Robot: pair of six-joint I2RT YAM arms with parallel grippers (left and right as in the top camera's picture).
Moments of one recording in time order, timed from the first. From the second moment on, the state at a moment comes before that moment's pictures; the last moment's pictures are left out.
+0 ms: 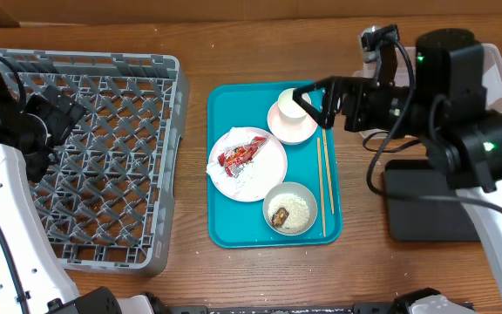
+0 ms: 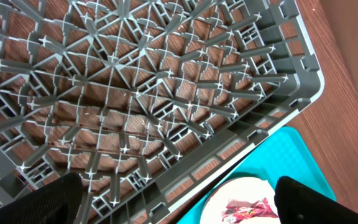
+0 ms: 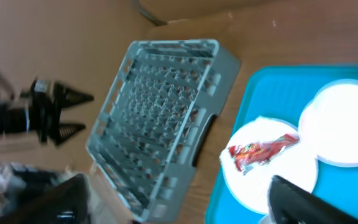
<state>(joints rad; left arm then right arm) 0.43 1.52 1.76 -1.37 0.10 -0.60 0.31 1.38 1.62 -0.88 -0.61 0.50</state>
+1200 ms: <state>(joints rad) 0.43 1.52 1.76 -1.37 0.10 -0.60 0.63 2.09 1.62 -0.69 -0.16 1.36</state>
